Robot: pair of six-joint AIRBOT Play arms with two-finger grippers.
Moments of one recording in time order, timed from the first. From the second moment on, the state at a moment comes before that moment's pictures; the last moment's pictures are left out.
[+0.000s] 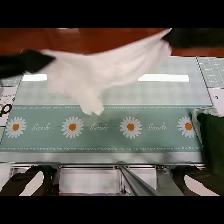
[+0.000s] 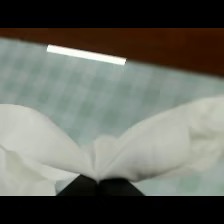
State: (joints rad) left arm 0.13 -0.90 1.18 0.54 -1.12 -1.10; right arm 0.12 -1.16 1.65 -1.08 1.12 1.45
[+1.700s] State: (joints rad) left arm 0.16 -1.19 0.89 0.88 -0.92 -1.29; right arm 0.04 -1.24 1.10 -1.36 1.00 1.65
